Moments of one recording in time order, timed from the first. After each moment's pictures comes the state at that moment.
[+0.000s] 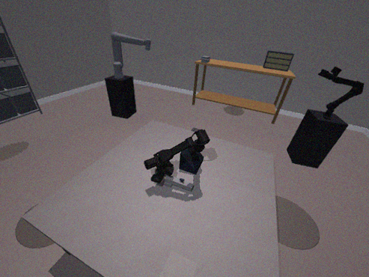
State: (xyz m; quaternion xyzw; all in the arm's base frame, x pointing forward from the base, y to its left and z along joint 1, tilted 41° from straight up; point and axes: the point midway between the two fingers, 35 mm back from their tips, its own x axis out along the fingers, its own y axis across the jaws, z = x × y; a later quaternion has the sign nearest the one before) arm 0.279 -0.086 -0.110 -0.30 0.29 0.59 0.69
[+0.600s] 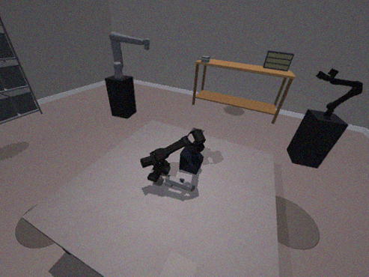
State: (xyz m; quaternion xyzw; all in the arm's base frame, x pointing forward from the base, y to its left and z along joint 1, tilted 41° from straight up) arm 0.278 -0.106 -0.124 -0.30 0.29 0.59 0.69
